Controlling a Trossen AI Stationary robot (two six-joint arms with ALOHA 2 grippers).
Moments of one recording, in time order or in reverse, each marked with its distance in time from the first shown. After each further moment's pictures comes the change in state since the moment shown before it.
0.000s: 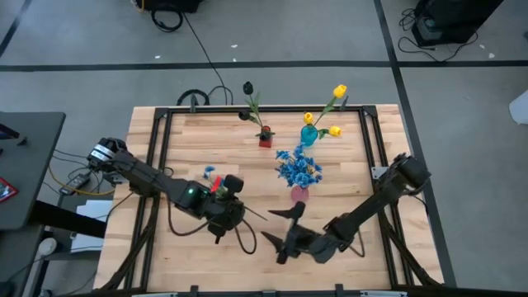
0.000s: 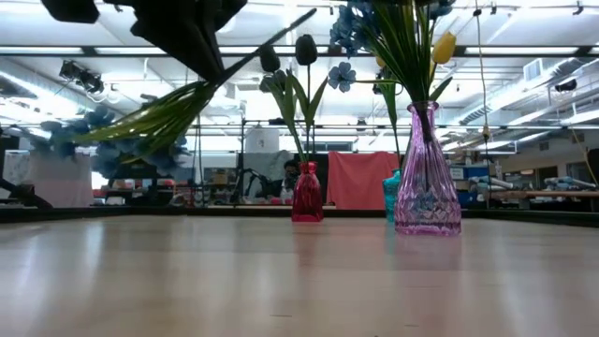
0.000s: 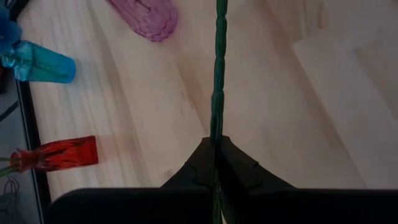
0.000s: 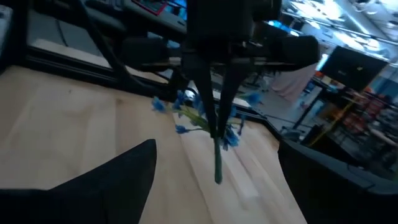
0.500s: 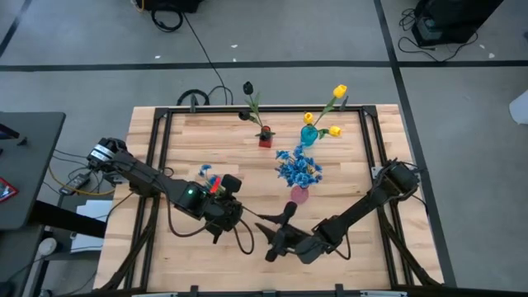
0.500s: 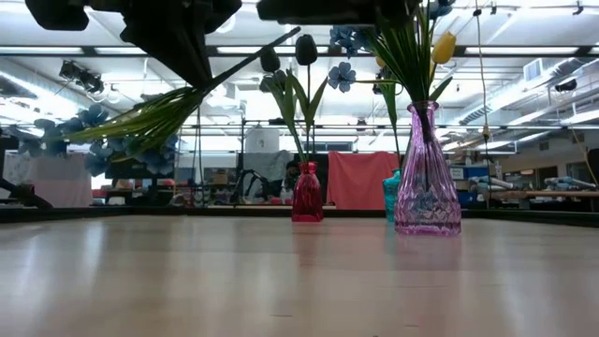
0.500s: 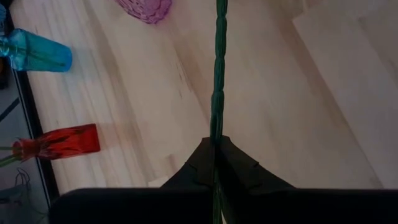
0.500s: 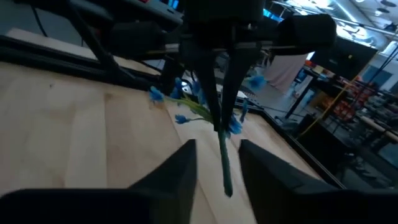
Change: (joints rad) left arm -0.013 0.000 -0.001 -0.068 -0.014 0.002; right arm -0.050 0.125 0.112 -0.012 0.017 0.045
